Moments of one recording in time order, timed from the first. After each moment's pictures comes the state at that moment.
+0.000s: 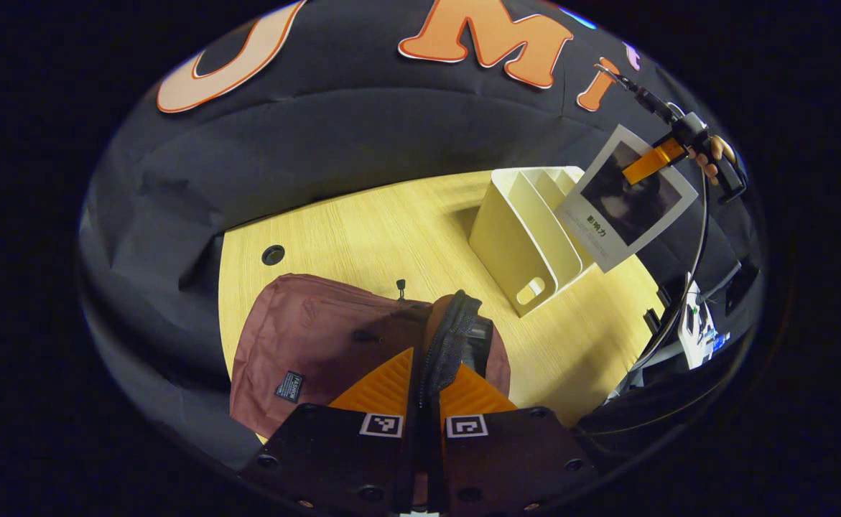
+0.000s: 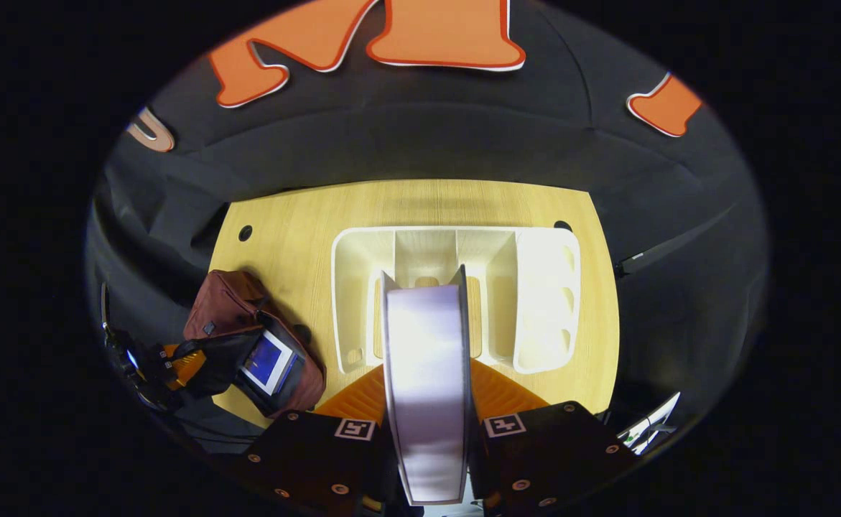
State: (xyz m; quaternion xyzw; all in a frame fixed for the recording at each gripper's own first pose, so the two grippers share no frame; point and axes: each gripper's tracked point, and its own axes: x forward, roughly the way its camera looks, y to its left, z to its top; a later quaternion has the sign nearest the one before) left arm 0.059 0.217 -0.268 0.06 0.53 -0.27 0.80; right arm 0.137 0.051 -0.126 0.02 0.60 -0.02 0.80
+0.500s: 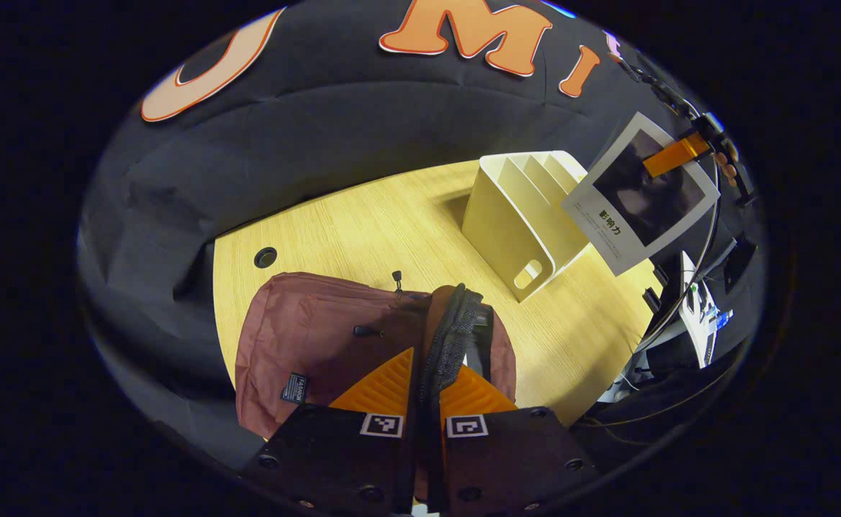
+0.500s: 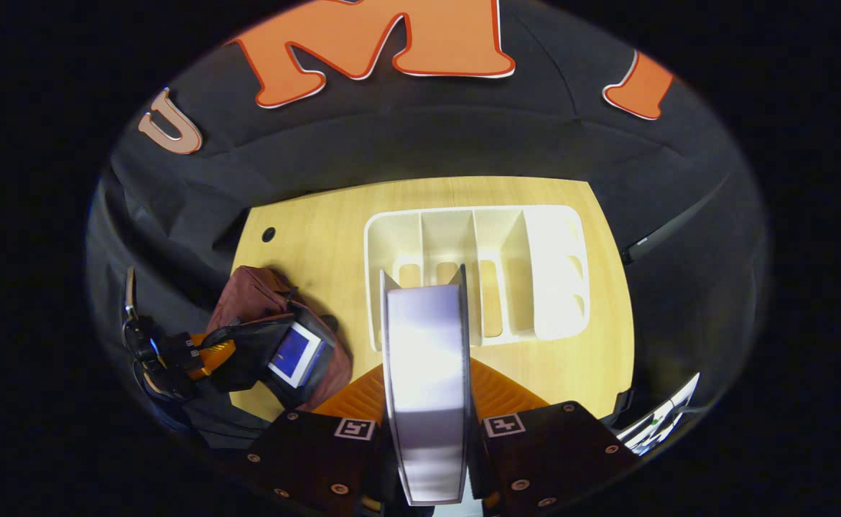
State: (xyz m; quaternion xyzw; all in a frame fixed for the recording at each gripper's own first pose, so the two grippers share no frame) left arm 0.057 0.222 -0.274 0.09 0.53 -0.30 0.79; right arm 0.084 0.100 -0.103 0.07 0.58 -0.01 0.81
